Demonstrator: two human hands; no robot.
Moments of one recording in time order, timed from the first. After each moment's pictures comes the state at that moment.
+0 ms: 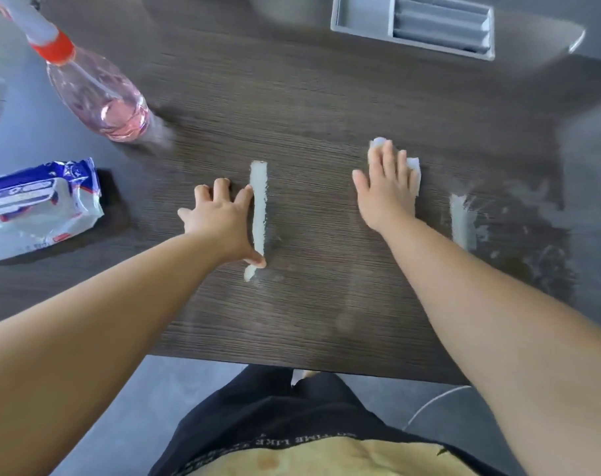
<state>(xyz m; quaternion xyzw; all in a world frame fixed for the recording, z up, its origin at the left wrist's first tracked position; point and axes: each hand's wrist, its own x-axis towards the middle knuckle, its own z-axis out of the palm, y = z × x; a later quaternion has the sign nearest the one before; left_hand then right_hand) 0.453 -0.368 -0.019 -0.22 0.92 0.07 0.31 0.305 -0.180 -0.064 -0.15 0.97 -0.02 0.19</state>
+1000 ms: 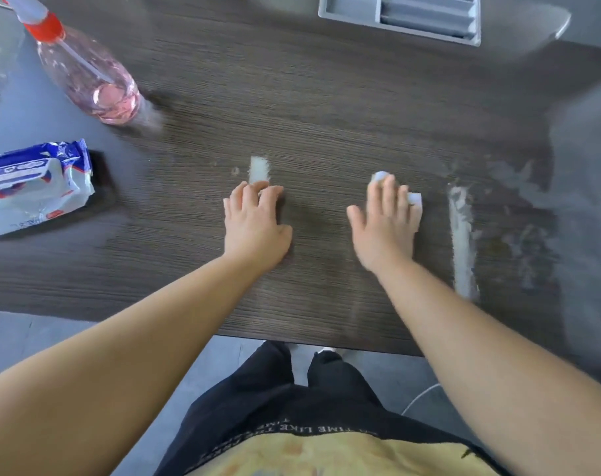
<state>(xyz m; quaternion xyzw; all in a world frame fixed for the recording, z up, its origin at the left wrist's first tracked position) 0.468 -0.294 -0.032 -0.26 0.92 0.28 0.07 0.376 -0.124 -0.064 -0.15 0.97 -0.02 0.17</state>
